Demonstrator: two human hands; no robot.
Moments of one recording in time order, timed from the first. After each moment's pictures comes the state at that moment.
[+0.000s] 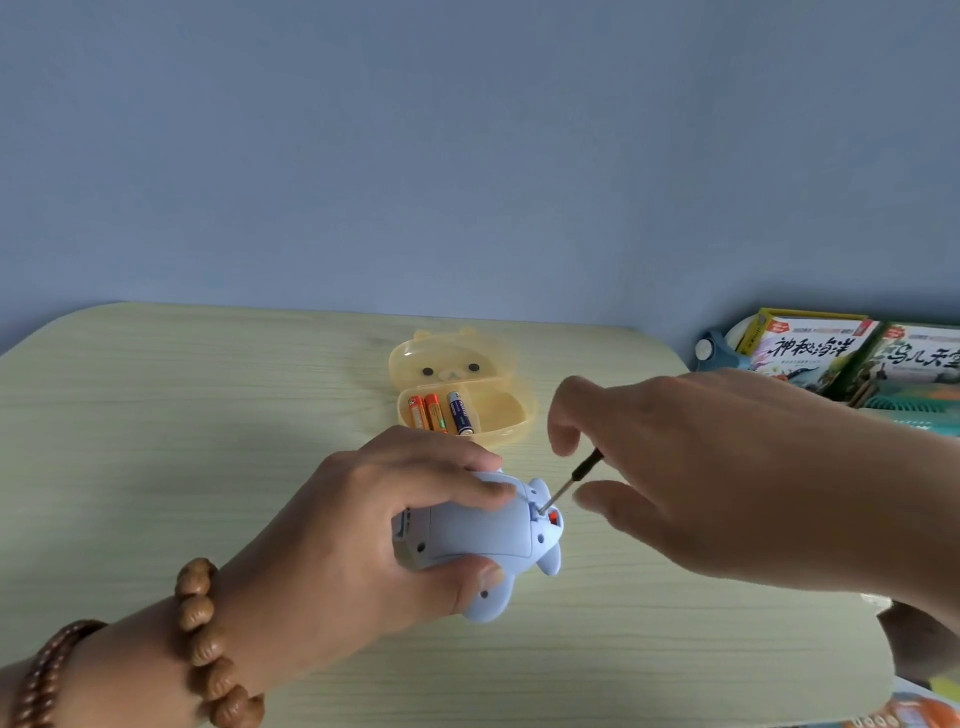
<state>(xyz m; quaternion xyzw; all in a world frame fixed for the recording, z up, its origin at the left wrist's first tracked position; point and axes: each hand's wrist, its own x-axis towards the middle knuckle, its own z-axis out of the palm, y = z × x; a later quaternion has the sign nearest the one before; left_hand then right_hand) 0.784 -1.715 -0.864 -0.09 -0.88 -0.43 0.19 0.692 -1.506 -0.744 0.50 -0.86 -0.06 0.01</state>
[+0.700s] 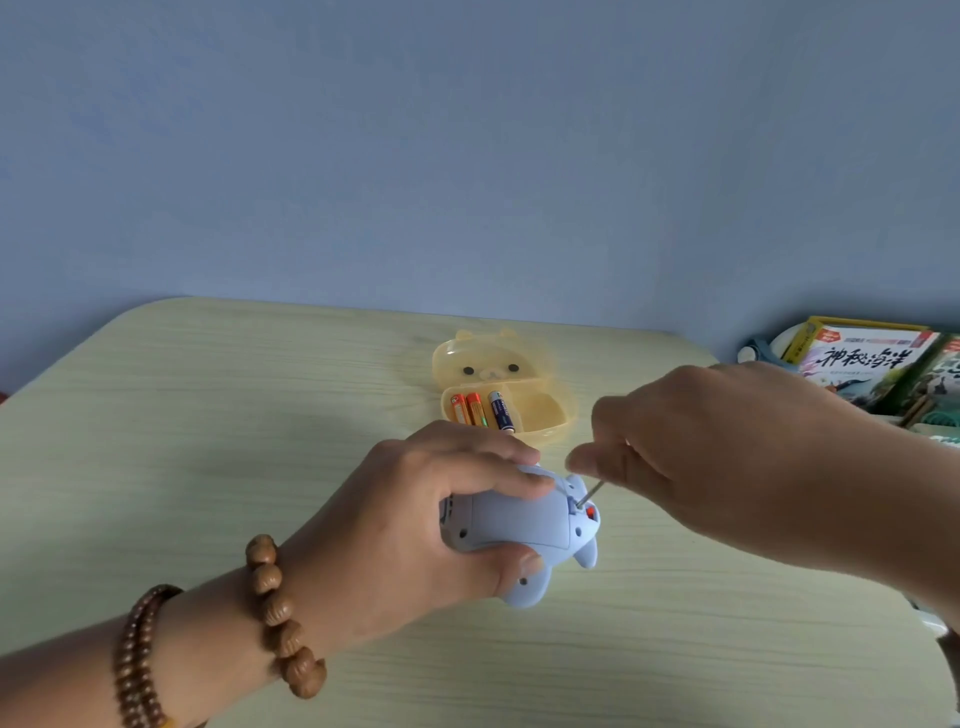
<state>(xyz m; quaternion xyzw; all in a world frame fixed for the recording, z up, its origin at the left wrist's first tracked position) 0.786 -1.717 -0.859 -0.07 -0.88 -0.44 0.18 0.681 -1.523 -0.756 0.47 -0.87 -0.09 0.06</state>
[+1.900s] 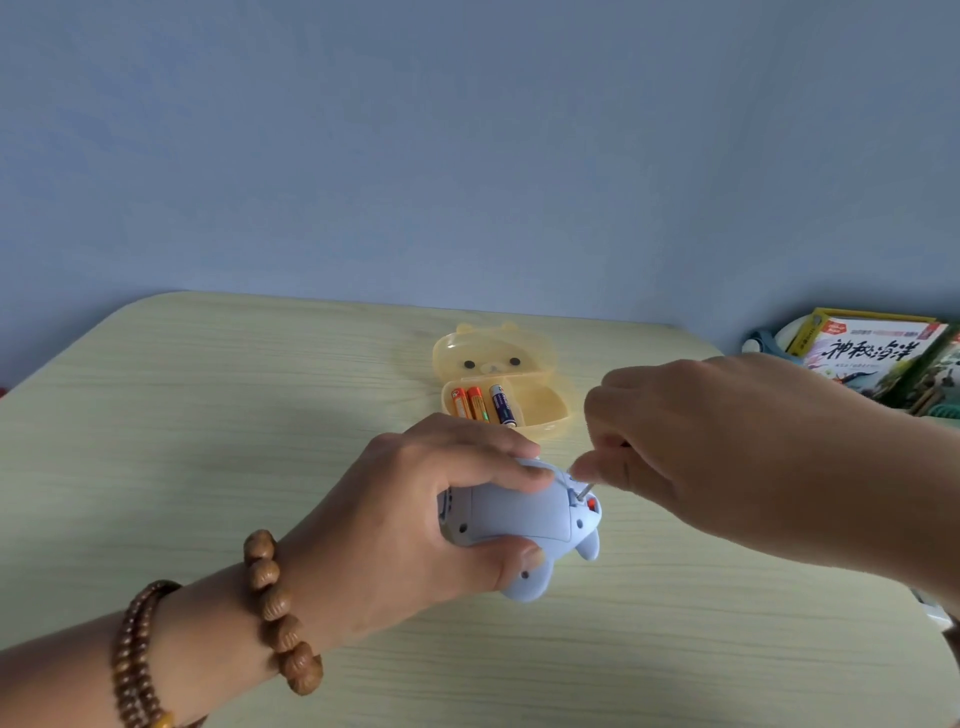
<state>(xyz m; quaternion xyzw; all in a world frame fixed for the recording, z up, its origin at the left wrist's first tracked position) 0.785 -1.717 -0.861 -0.06 -0.88 -0.44 0.18 0.682 -1.525 -0.755 0.51 -0.86 -0.10 0.06</state>
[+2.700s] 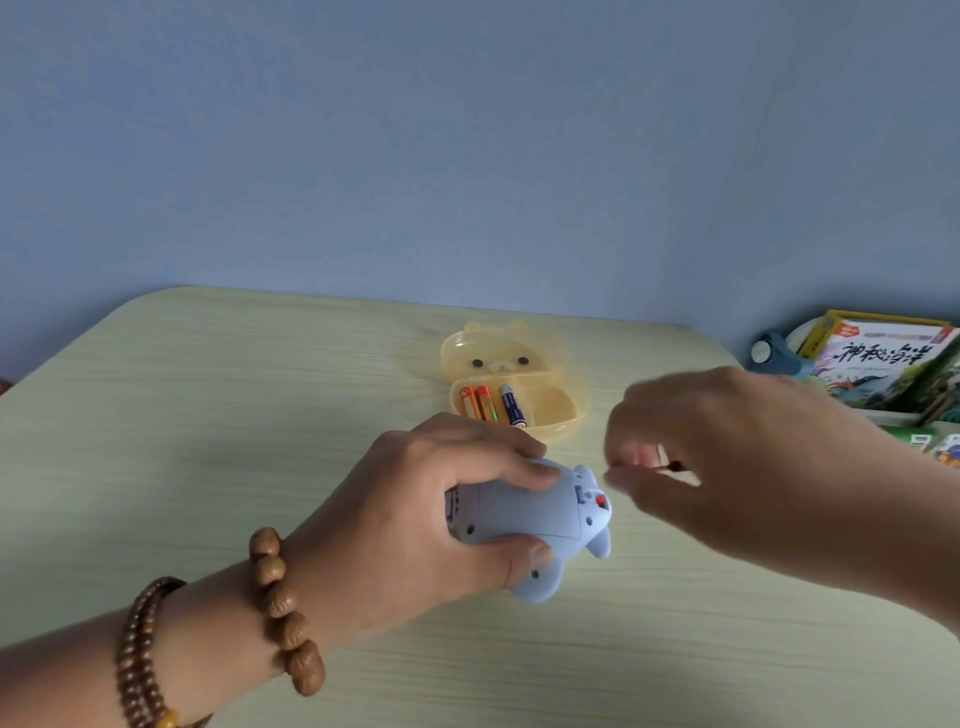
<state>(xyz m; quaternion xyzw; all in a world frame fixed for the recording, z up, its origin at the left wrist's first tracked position) 0.785 -1.719 -0.857 -0.06 -0.88 -0.44 0.17 0.679 -1.518 -0.766 0.47 -0.88 -0.02 0.03</state>
